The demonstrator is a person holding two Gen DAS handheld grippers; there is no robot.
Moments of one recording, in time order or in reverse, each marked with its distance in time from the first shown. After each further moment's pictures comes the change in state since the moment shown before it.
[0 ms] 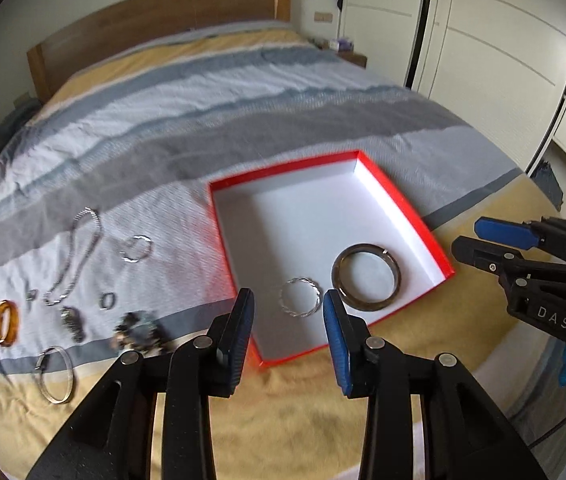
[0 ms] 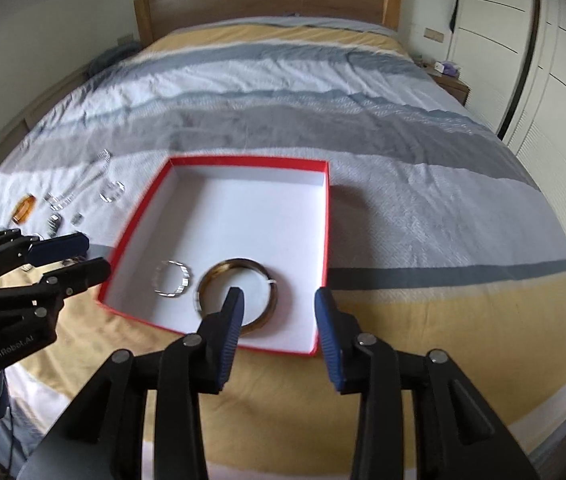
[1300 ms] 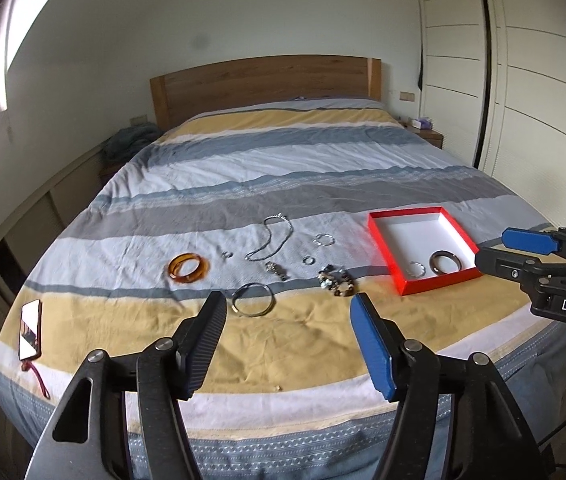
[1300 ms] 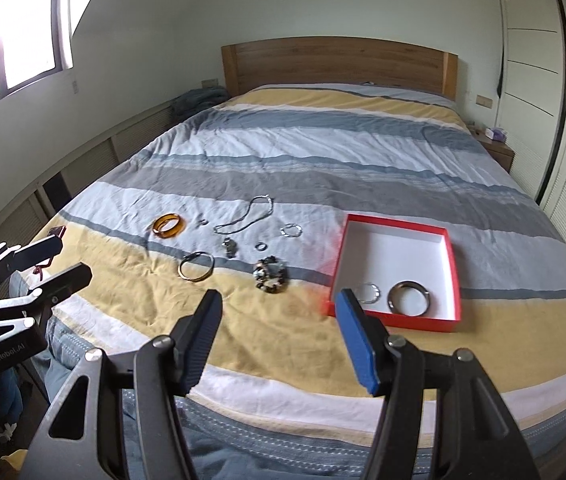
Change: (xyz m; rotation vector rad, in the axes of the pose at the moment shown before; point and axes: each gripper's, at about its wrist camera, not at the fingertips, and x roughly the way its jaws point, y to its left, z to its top) left arm -0.237 0.099 -0.142 -0.165 -0.254 0.286; right arm -0.151 0.193 -0.043 -0.134 -0.186 0.175
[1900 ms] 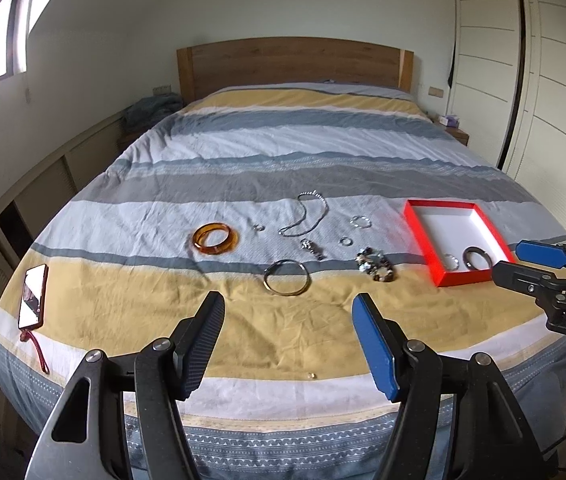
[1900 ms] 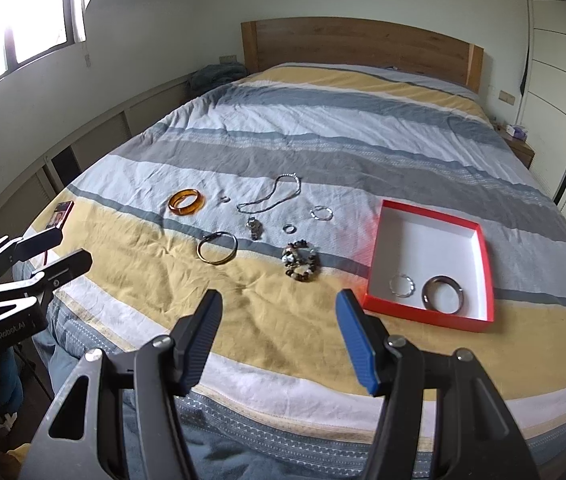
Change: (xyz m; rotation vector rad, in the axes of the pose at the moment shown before) left arm 0.029 0.048 -0.017 -0.086 0.069 0.038; right arm 0.041 0.029 0.001 -0.045 0.082 0.042
